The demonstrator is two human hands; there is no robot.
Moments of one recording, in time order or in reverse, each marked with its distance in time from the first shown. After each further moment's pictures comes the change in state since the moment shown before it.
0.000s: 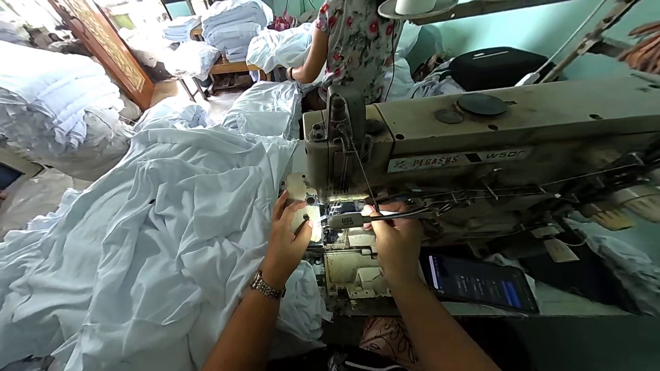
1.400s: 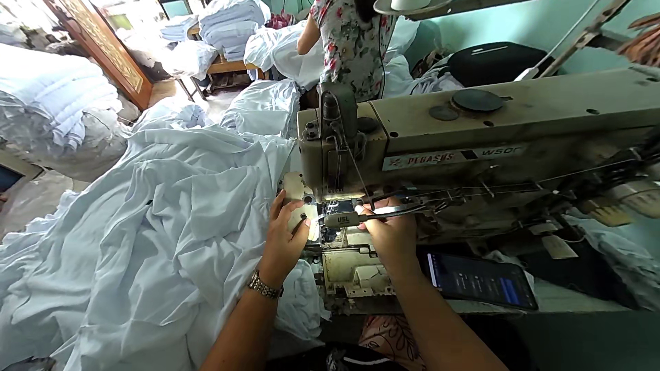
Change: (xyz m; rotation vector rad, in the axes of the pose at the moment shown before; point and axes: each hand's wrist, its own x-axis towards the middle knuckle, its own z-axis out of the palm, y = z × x) left_hand 0.000 0.002 0.000 -0.009 0.003 -0.002; right_hand 0.008 -0.001 -0.002 -0.100 -0.105 0.023
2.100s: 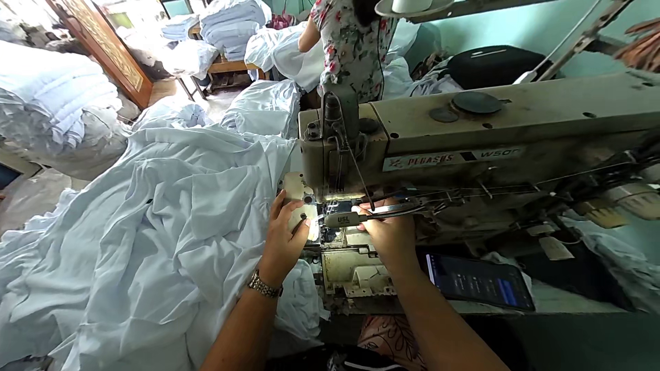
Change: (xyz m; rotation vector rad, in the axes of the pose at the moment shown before) left_hand -0.001 0.000 0.001 -0.003 -0.002 -0.014; right_hand 0.003 -0.002 -0.002 -0.047 -0.050 0.011
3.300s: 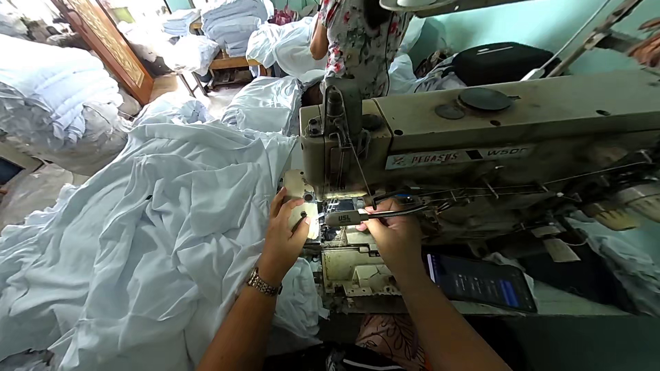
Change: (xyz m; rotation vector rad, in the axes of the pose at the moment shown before) left_hand 0.001 0.000 0.000 0.016 -0.007 0.003; right_hand -0.007 0.007 -0.008 0.109 -0.039 -0.077
